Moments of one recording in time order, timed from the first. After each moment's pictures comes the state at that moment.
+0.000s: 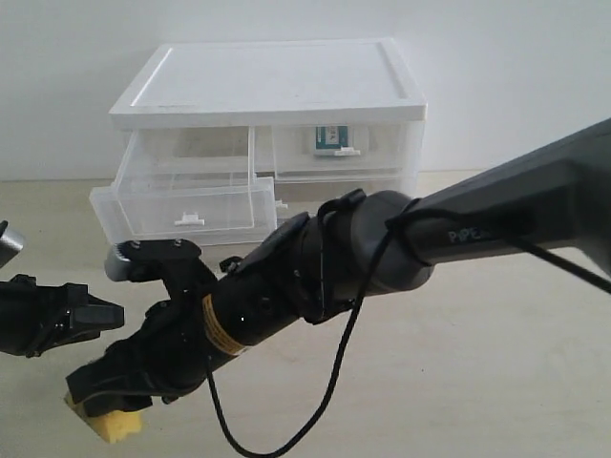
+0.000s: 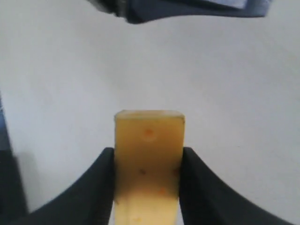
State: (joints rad) left arm 0.19 1.90 -0.70 -1.67 0.76 1.69; right arm 0.87 2.10 -1.32 -1.73 -0.58 2.05
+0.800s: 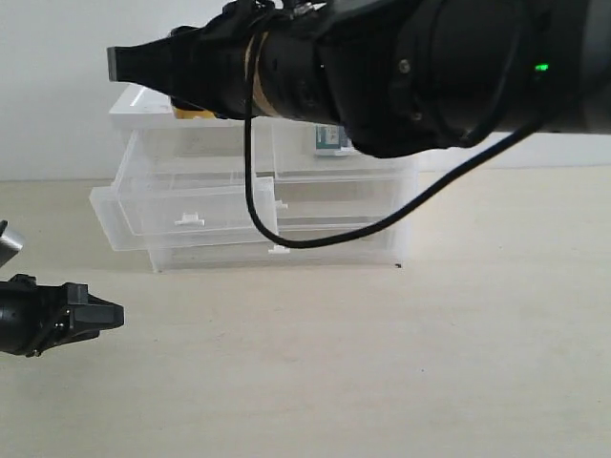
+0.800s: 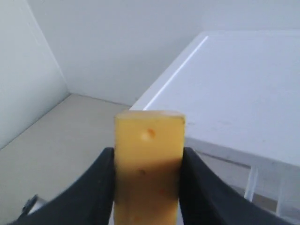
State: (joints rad) left arm 0.19 1.90 -0.70 -1.68 0.75 1.69; right arm 0.87 1.72 -1.38 -1.75 0.18 2.05
